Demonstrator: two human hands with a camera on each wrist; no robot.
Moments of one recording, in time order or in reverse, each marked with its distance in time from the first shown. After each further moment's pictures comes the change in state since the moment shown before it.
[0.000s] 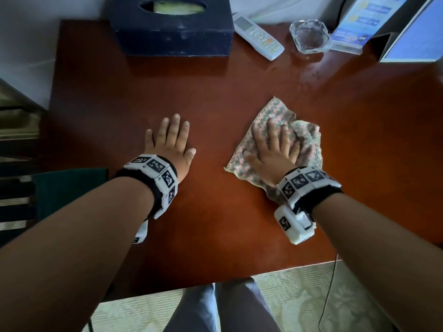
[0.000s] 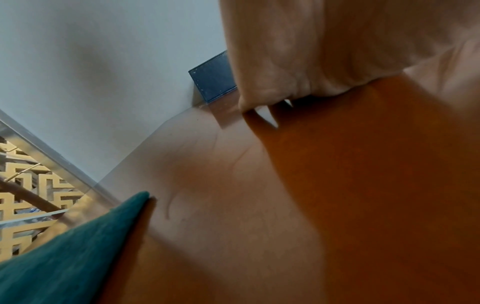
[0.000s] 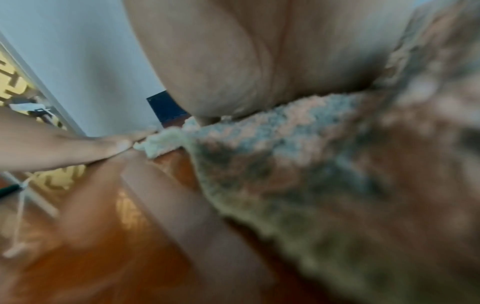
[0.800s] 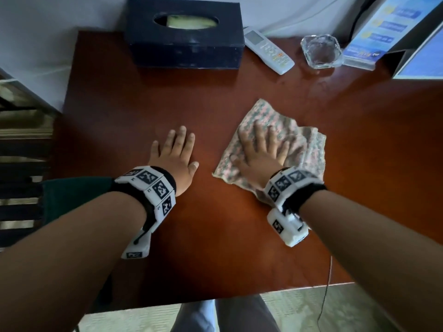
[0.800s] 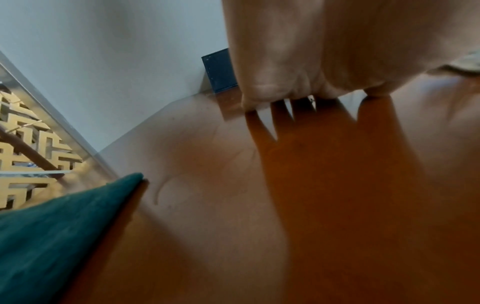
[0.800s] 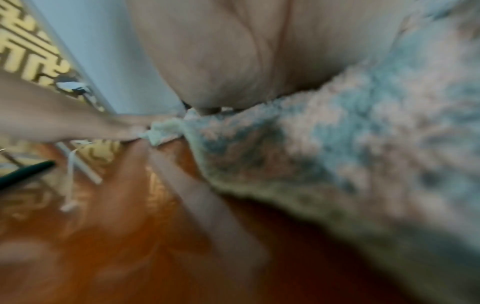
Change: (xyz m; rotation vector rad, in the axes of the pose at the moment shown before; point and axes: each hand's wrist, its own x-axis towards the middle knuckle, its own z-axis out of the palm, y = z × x) left_hand -0.005 -0.001 -0.015 -0.029 -0.099 0.004; right_hand 0.027 -0.030 -0.005 -0.040 0.014 -0.103
